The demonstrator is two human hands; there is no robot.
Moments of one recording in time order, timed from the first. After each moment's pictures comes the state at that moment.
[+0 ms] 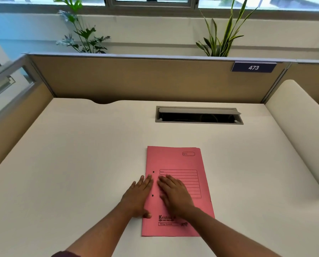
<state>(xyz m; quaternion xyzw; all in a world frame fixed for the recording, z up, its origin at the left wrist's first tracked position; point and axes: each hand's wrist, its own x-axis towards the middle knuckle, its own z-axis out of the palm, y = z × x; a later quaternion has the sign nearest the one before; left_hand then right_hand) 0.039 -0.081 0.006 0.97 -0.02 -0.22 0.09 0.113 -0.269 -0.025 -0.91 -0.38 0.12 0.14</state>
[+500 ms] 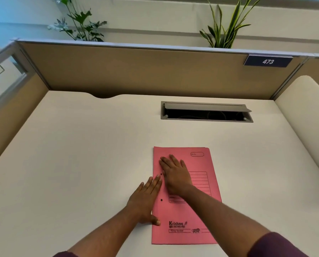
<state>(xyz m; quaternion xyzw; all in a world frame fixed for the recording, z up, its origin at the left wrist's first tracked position) 0.044 -0.064 -0.005 0.97 -0.05 -0.20 0.12 0.176 -0.199 -0.015 -0.93 -0.34 0.13 0.07</state>
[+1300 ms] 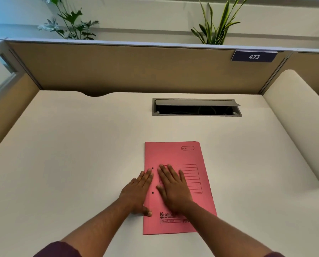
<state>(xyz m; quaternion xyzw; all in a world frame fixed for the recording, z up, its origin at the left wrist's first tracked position) 0.047 -0.070 0.008 0.97 -0.04 -0.23 0.09 0.116 -0.253 -0.042 -0.93 -0.32 0.11 0.12</state>
